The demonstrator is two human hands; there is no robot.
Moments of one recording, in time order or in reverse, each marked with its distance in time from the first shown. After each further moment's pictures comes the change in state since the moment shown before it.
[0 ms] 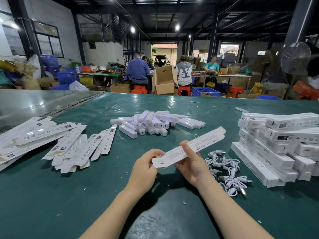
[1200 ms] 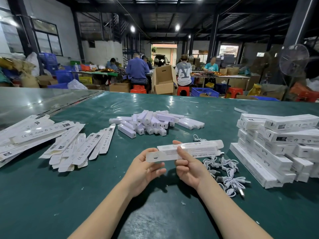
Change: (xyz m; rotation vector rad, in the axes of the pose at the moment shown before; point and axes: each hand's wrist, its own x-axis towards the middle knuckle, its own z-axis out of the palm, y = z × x) left_hand 0.005 0.013 -0.003 -0.969 -0.051 -0.513; right_hand -0.008 -0.006 0.004 0.241 -0.094 0.281
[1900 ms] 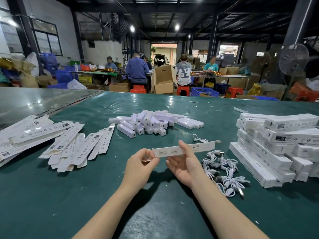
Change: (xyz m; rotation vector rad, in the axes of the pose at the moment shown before) left_hand 0.005 -0.007 -0.010 0.808 0.226 0.450; right_hand 0.006 0.005 0.009 -0.090 0.243 -0.063
